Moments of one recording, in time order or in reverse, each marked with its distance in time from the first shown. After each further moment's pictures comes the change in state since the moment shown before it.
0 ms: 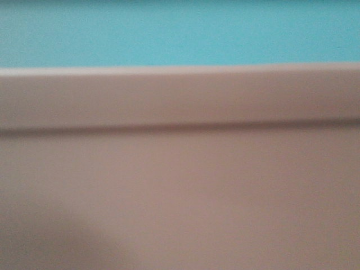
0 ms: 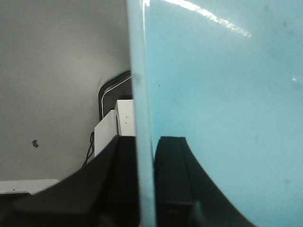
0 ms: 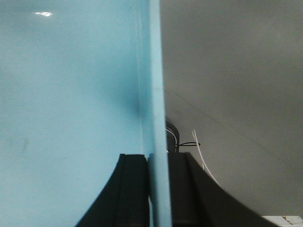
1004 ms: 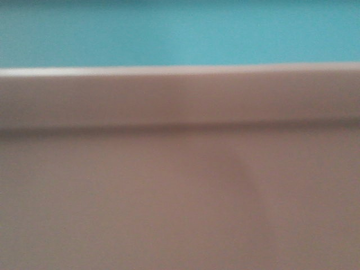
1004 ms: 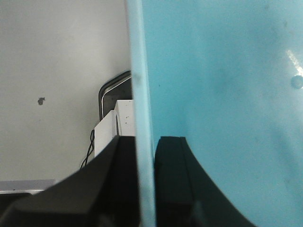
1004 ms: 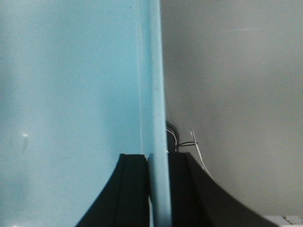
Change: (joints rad) left arm 0.000 0.000 0.000 0.000 0.000 0.000; right arm 0.000 0.000 0.000 0.000 0.000 0.000
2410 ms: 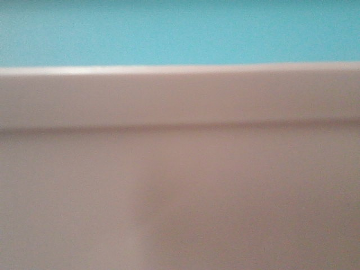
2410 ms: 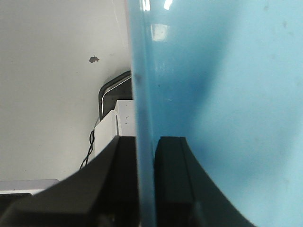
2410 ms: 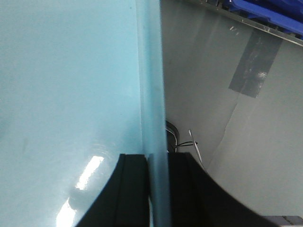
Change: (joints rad) left arm 0.000 0.000 0.000 0.000 0.000 0.000; right arm 0.000 0.000 0.000 0.000 0.000 0.000
